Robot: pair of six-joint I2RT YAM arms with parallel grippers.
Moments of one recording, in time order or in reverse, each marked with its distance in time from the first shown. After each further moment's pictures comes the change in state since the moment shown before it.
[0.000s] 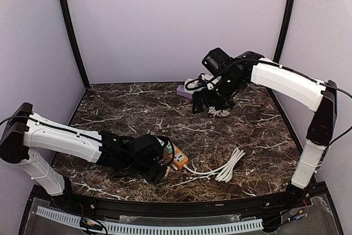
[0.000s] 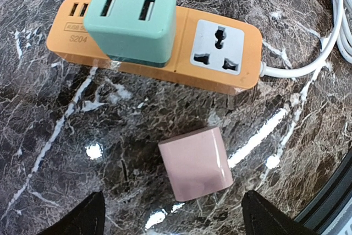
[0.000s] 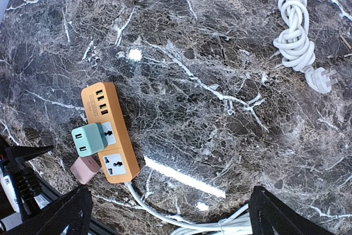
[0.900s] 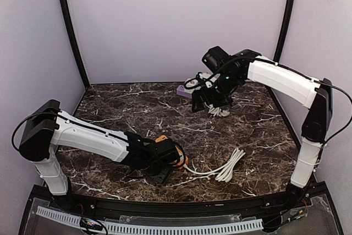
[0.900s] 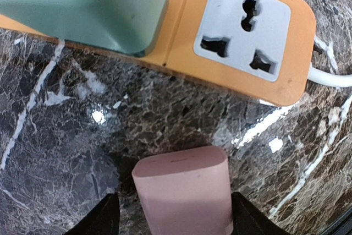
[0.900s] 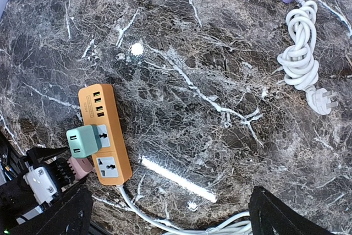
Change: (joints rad) left arm -0.003 0.258 0.183 -0.119 0.026 -0.111; right arm -0.036 0.058 0.061 -0.013 -0.050 -0.110
